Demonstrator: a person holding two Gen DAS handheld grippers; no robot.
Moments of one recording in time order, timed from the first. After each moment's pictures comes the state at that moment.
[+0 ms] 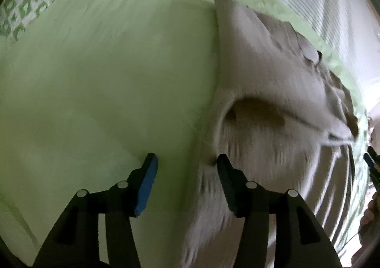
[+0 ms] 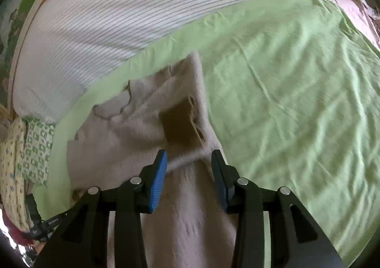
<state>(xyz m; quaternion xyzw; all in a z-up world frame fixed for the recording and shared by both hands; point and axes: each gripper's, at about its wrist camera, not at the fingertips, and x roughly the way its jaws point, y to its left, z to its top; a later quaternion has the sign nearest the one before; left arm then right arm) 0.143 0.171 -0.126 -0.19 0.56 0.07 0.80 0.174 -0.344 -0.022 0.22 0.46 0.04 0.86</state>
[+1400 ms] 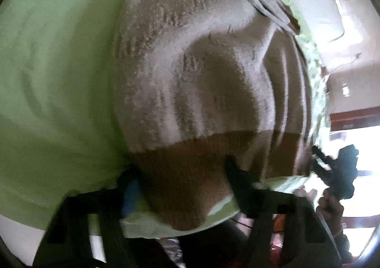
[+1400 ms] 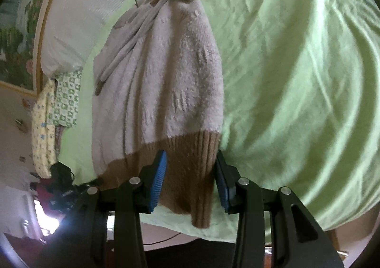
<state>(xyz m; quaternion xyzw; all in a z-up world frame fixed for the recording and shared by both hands) -0.067 0.072 -0.159 -0.24 0.63 -0.09 0.74 -0.085 -0.351 -0.088 0.33 0.54 0.12 0.76</state>
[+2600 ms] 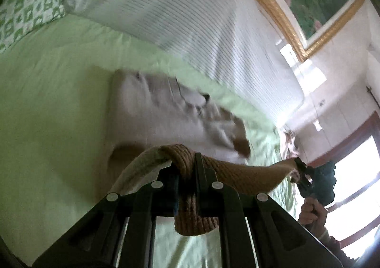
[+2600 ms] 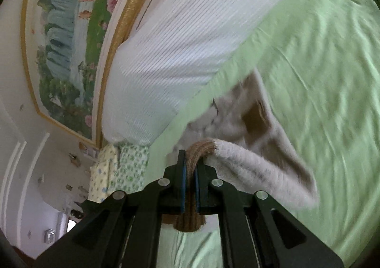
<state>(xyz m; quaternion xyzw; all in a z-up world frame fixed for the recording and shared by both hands) 0.140 0.134 0.006 -0.28 0.40 -0.13 0.86 0.132 -0.376 0.029 0.42 0.34 0.22 0.82</state>
